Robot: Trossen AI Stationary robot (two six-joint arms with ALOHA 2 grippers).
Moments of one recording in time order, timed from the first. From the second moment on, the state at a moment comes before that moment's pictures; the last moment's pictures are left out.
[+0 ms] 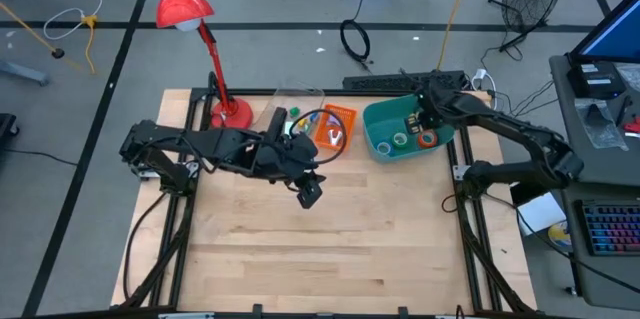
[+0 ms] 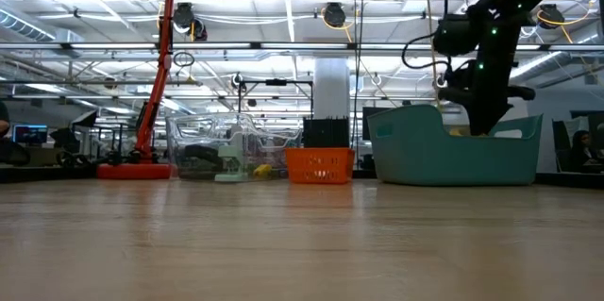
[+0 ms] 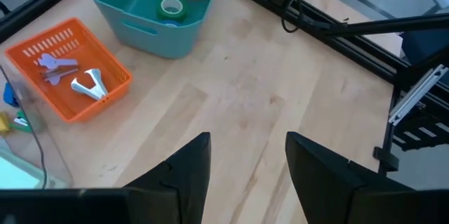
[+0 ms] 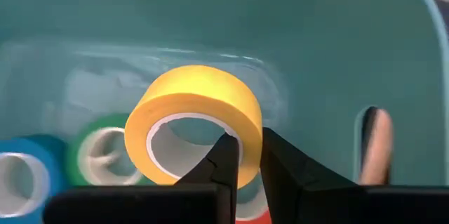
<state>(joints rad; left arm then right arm) -0.20 1.66 1.82 -0.94 -0.29 -0.66 -0.84 1.18 0.76 -0.75 0.23 0.37</state>
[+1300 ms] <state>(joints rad) -0.20 1.66 1.82 -0.94 -0.32 -0.66 -0.84 1.37 0.76 -0.68 0.26 0.22</state>
